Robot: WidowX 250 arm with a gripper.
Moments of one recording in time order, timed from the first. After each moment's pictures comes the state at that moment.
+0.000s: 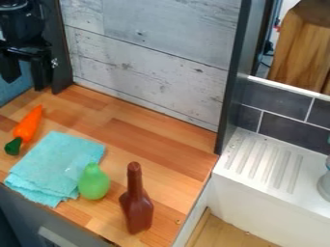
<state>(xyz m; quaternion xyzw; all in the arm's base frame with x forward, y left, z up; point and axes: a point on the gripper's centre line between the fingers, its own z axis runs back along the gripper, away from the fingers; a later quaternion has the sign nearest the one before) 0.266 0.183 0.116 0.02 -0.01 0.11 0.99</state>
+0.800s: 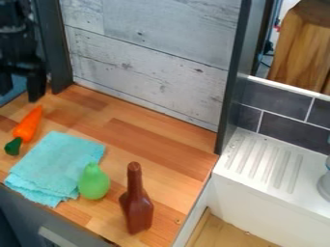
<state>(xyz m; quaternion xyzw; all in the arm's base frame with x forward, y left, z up) 0.272 0.220 0.074 0.04 0.03 0.16 0.99</state>
